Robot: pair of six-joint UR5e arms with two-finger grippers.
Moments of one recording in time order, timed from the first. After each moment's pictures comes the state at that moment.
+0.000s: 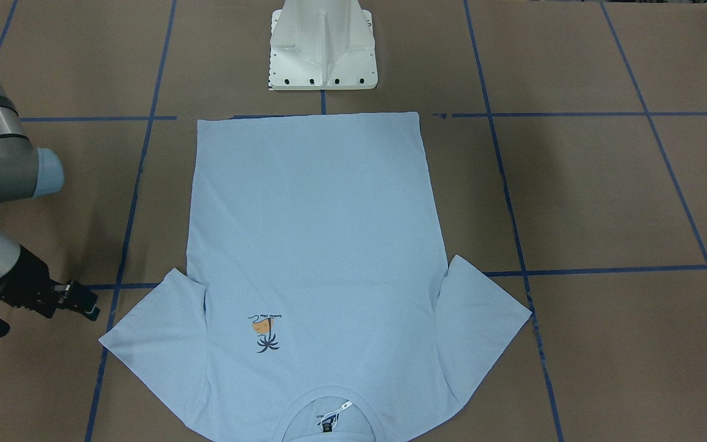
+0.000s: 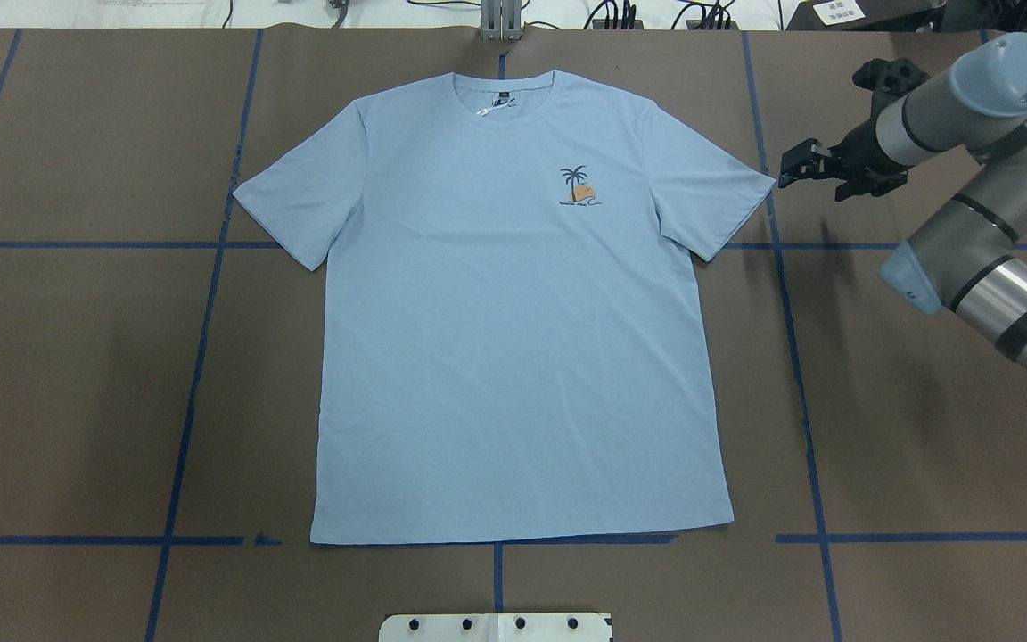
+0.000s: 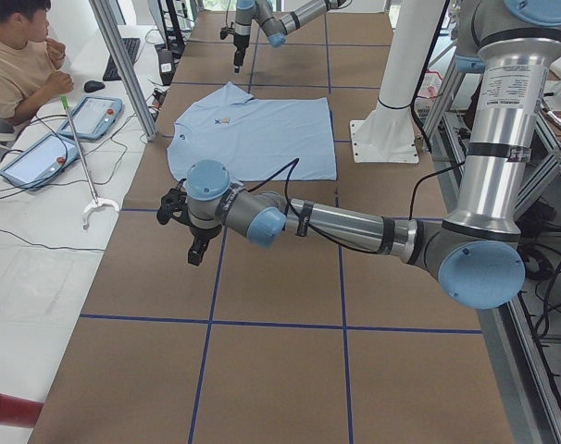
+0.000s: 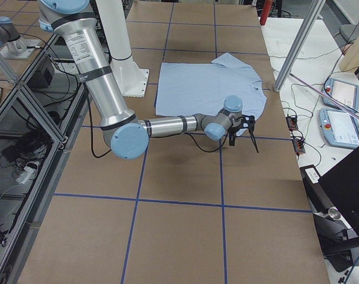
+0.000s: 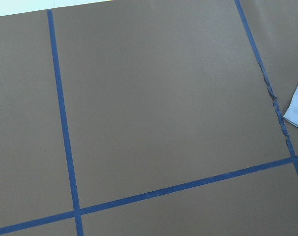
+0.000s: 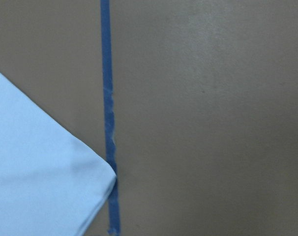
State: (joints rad) left arm -1.46 -1.68 -1.64 -1.91 -2.42 -0.22; right arm 1.00 -1.13 1.22 -0.85 2.11 1.11
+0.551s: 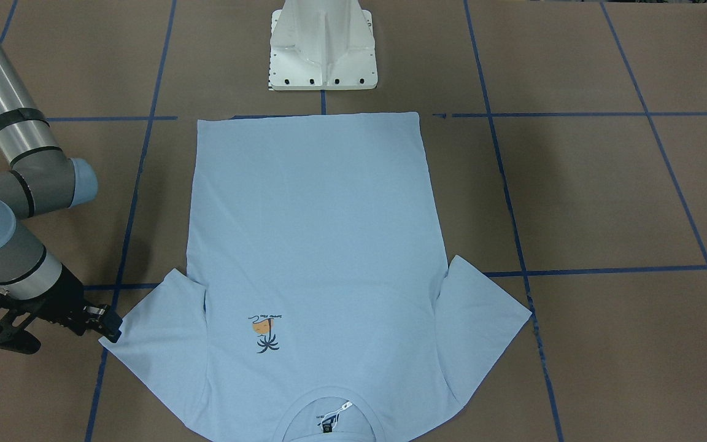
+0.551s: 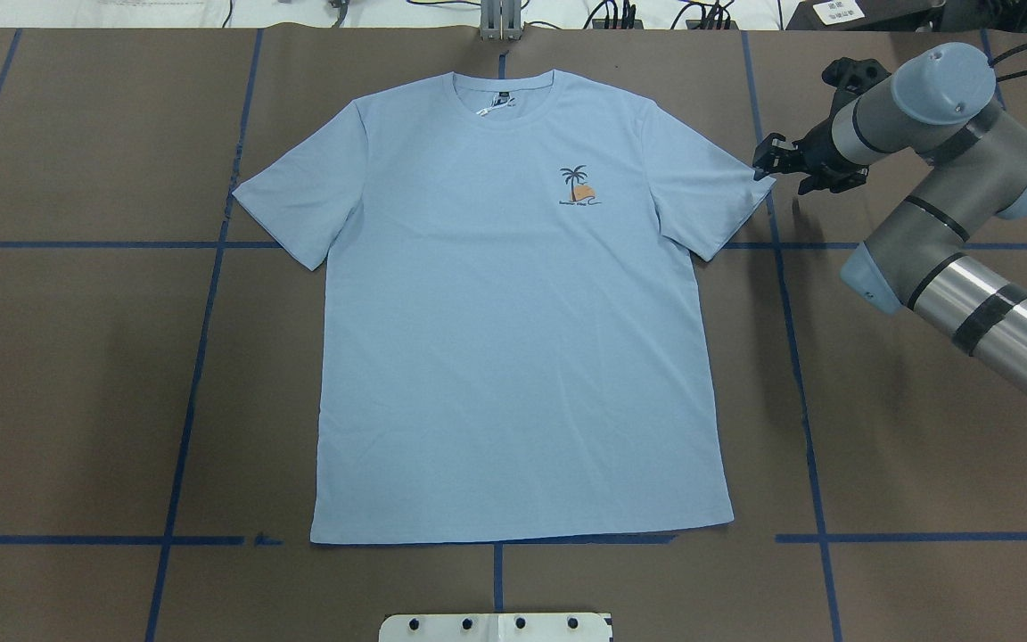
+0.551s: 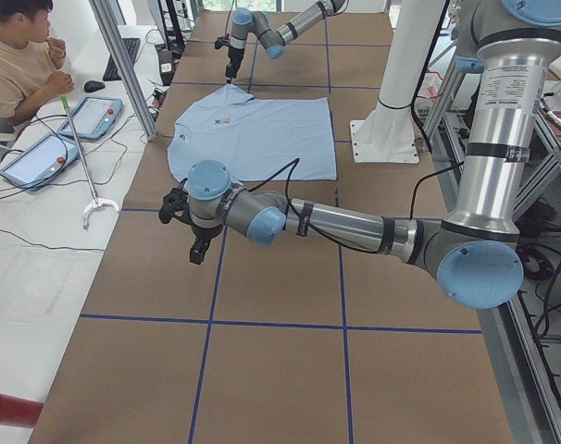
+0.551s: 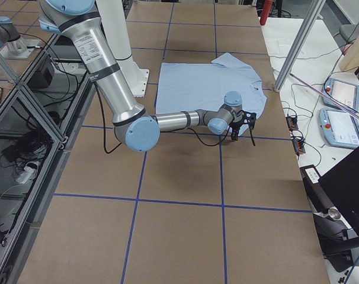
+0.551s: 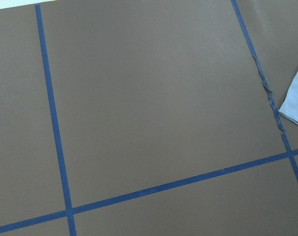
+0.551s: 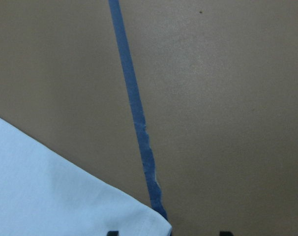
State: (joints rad) left arm -1.45 -1.68 -1.64 -1.91 -2.41 -0.22; right arm 0.95 -1.07 1.15 -0.84 2.01 1.20
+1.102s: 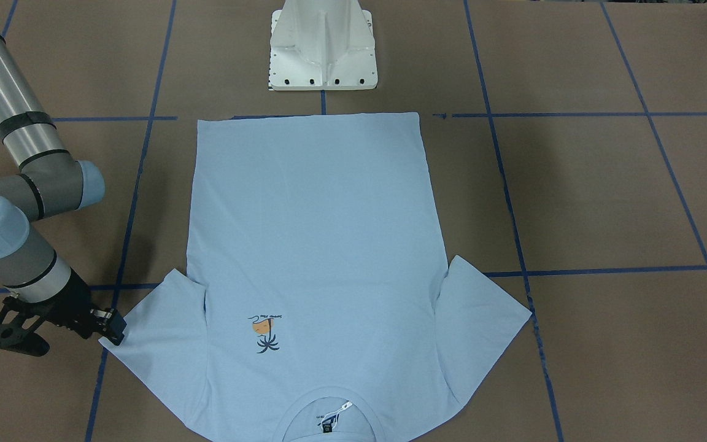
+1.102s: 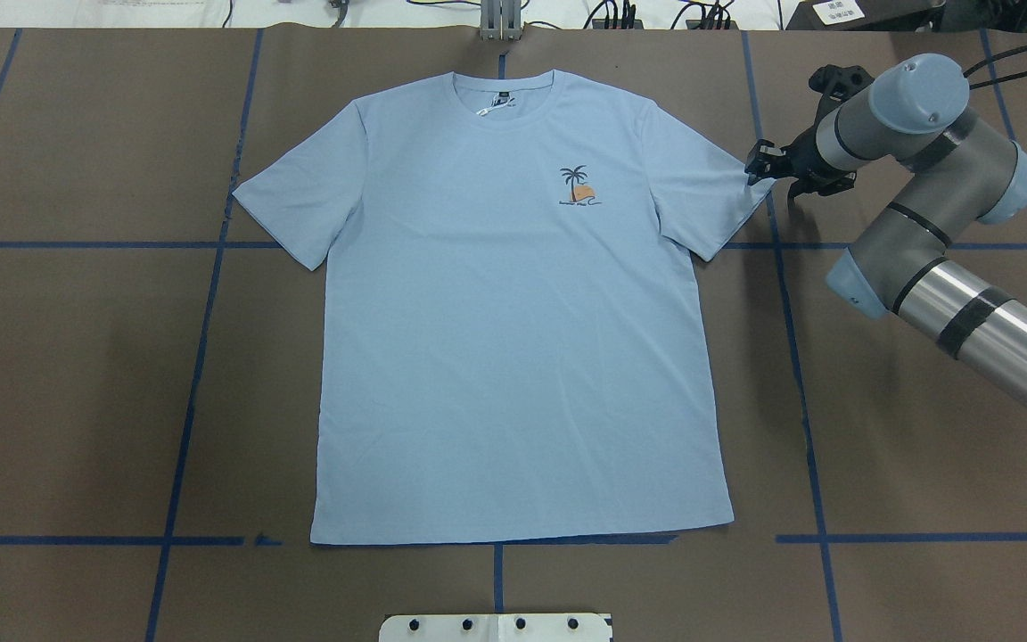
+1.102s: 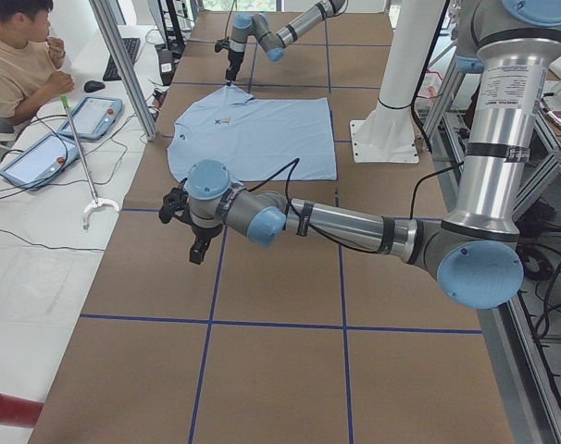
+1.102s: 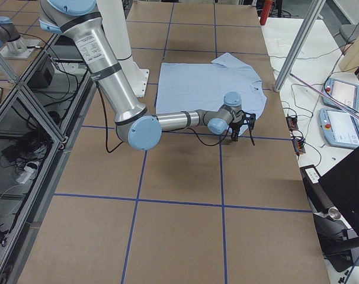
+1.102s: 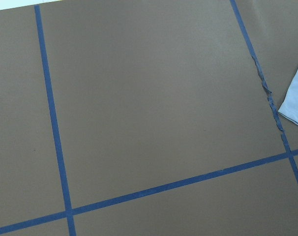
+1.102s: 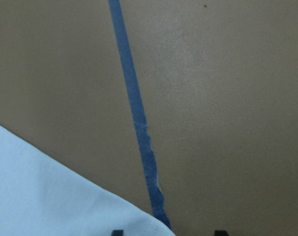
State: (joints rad) left arm -1.45 -1.68 -1.63 -1.91 -2.41 -0.22; right arm 0.94 -1.06 1.12 -0.84 1.99 1.20
